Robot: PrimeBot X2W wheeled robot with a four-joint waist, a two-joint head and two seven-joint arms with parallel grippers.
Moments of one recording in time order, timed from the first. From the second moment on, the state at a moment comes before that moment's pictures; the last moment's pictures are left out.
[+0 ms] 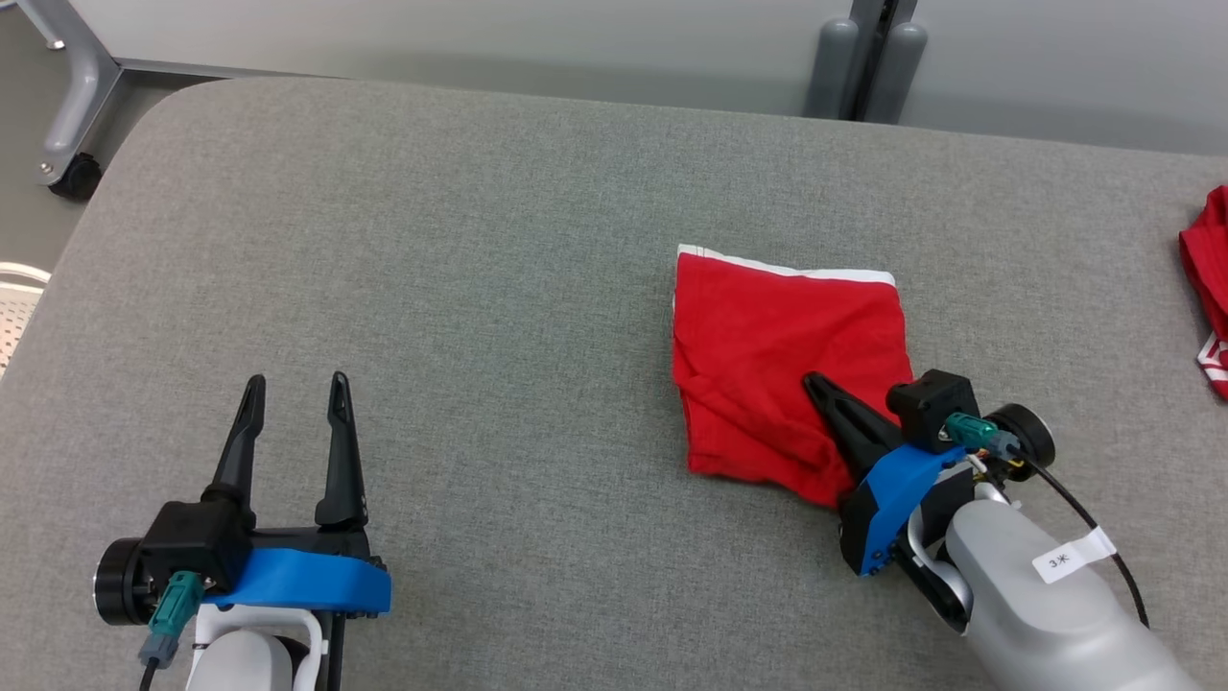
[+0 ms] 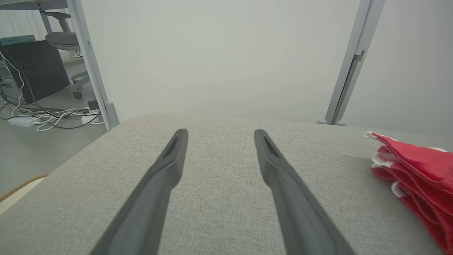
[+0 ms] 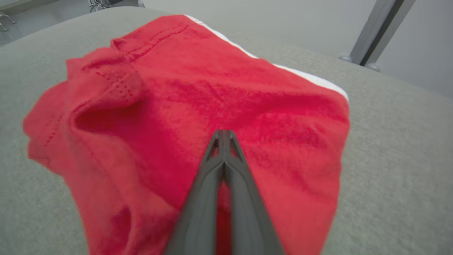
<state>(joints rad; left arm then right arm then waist) -0.14 0.05 0.02 0.22 -0.11 -0.12 -0.26 -0.62 -0.23 0.61 0.84 0.40 0.13 -0.26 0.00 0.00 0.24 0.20</state>
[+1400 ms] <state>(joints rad) -0.08 0.06 0.06 0.23 -0.08 -0.12 -0.26 -0.35 -0.20 0.37 0.44 0.37 0.13 -0.26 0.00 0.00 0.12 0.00</state>
